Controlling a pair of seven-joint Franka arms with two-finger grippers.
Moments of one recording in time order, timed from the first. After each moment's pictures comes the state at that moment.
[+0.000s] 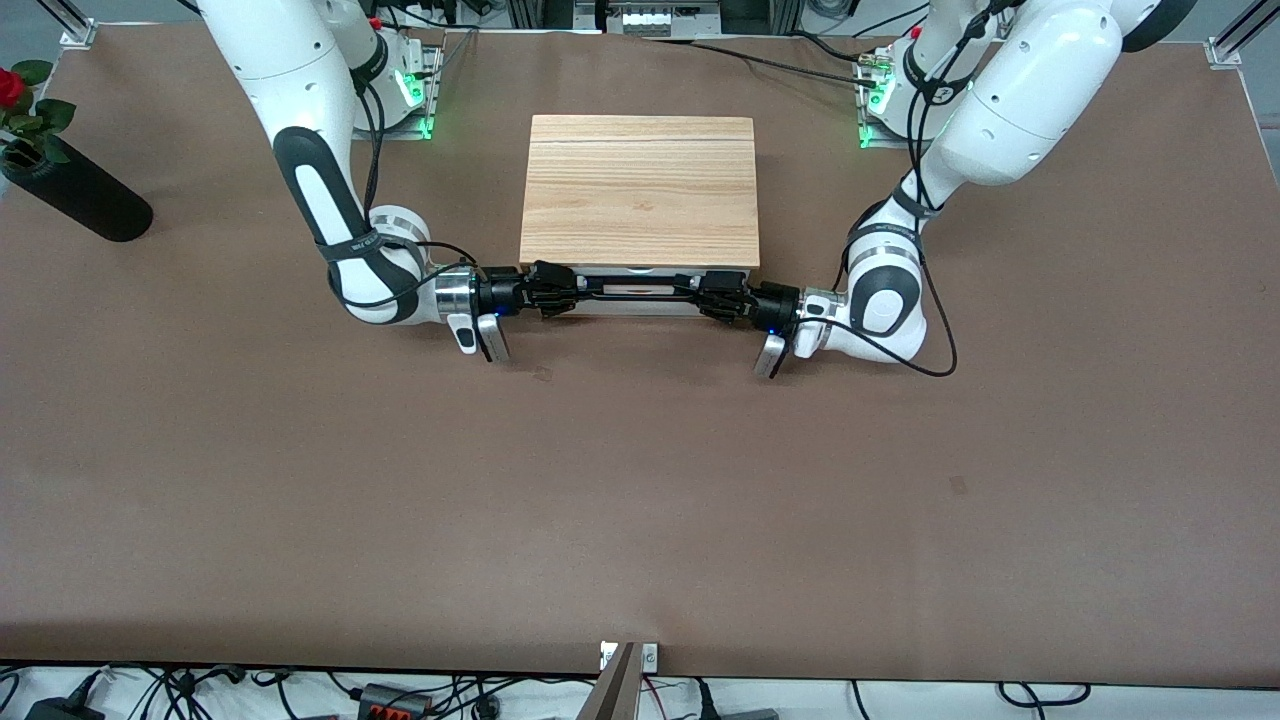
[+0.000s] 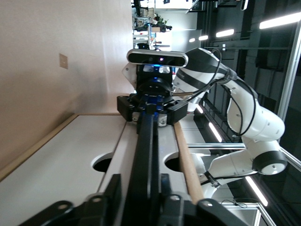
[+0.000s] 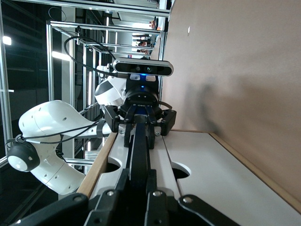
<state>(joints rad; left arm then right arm) -0.08 0.70 -0.30 -1.97 -1.57 1.79 1.10 0.42 0.58 -0.03 -2.10 1.84 1.76 -1.21</state>
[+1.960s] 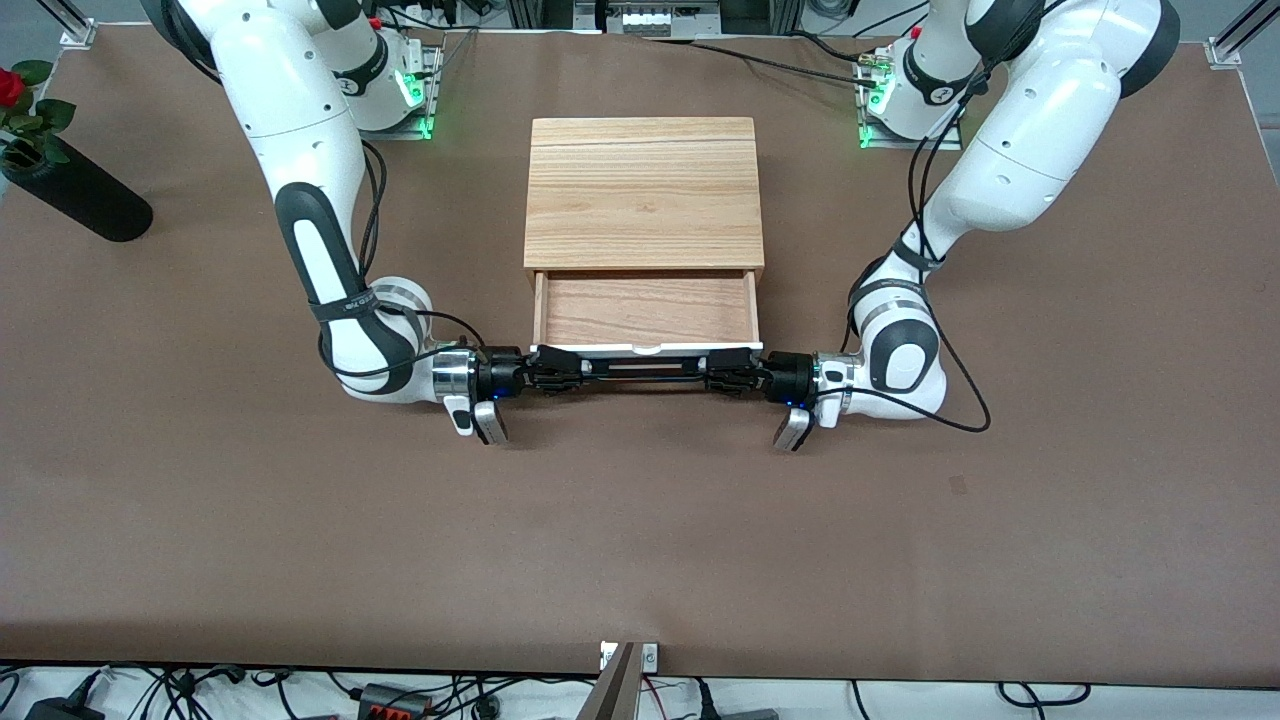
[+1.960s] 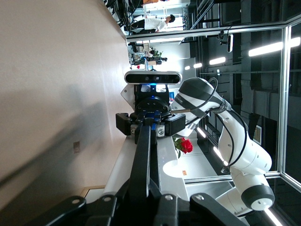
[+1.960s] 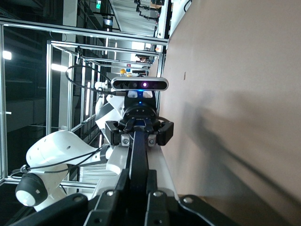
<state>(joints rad) -0.07 0.87 -0.27 -1.65 -1.60 1.84 1.04 0.40 0.82 -0.06 -1.65 1.81 1.81 -1.03</state>
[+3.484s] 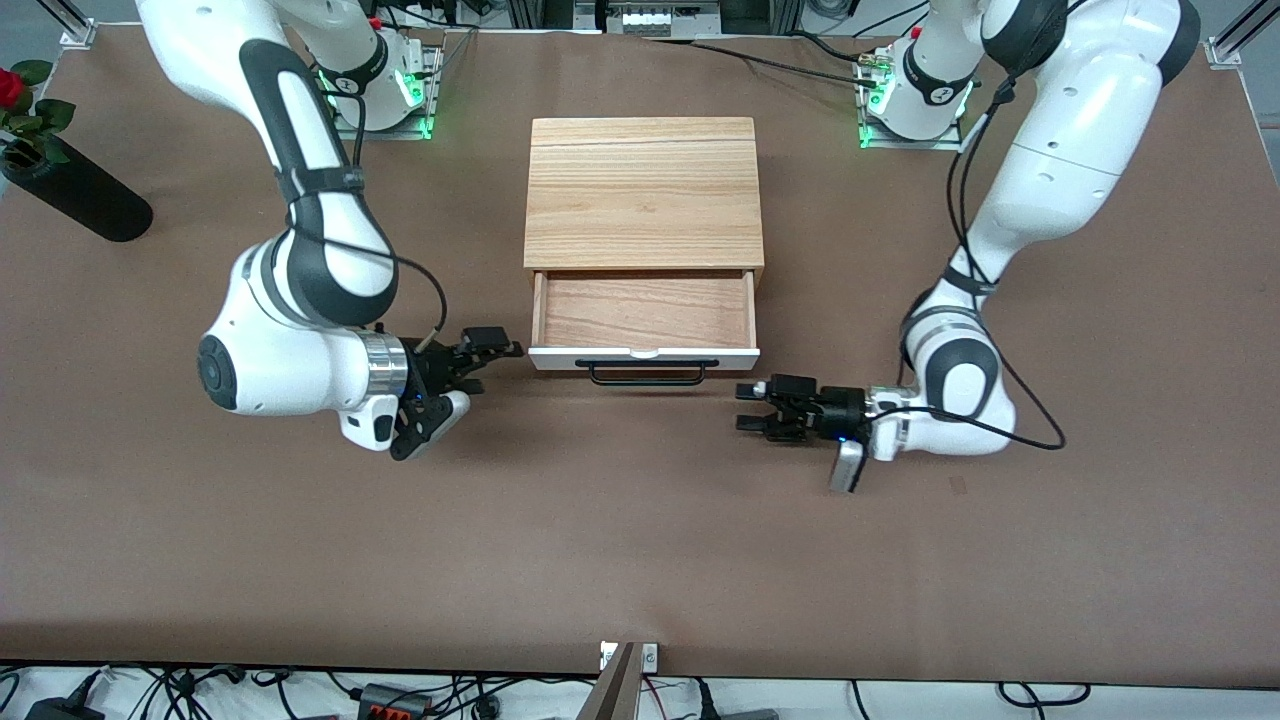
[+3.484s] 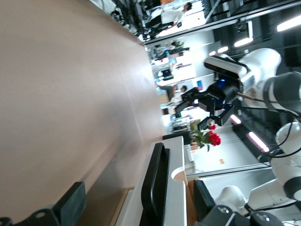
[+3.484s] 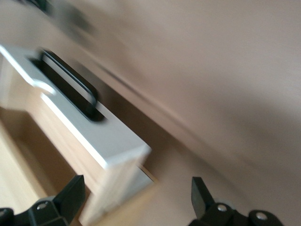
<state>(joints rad) 0.01 0.86 -0.22 -1.48 -1.34 1.84 0.97 0.41 0.57 -0.15 -1.45 0.57 1.81 -0.47</state>
